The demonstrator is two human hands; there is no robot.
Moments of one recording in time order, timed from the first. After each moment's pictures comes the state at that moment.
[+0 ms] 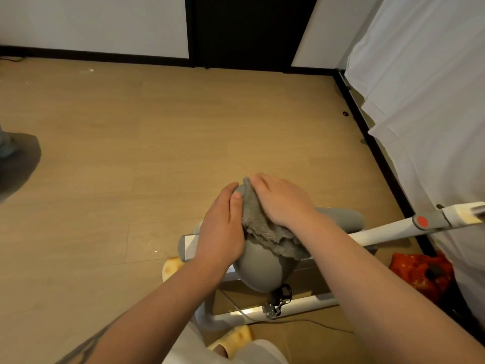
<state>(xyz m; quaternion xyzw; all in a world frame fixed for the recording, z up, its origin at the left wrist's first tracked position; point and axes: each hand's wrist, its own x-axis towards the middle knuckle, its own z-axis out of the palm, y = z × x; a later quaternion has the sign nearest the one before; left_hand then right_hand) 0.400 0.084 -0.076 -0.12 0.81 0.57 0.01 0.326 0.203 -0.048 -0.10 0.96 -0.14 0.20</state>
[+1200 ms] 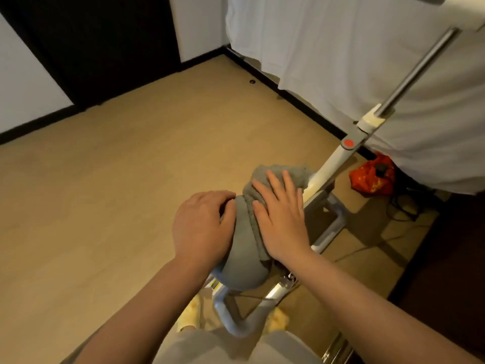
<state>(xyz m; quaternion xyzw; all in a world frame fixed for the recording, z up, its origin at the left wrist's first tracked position) 0.357 0.091 -0.049 0.20 0.93 0.30 0.01 0.413 0.232 -0.071 0.17 0.96 -0.24 -0.04</state>
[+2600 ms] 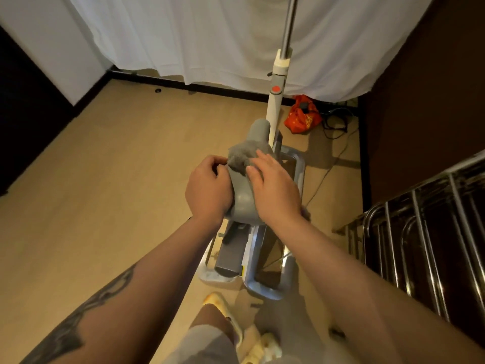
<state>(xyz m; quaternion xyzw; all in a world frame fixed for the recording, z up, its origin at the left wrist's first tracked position) 0.325 0.078 -0.059 0.26 0.85 0.43 0.13 0.429 0.123 -0.049 0.46 0.80 -0.33 -0.21</state>
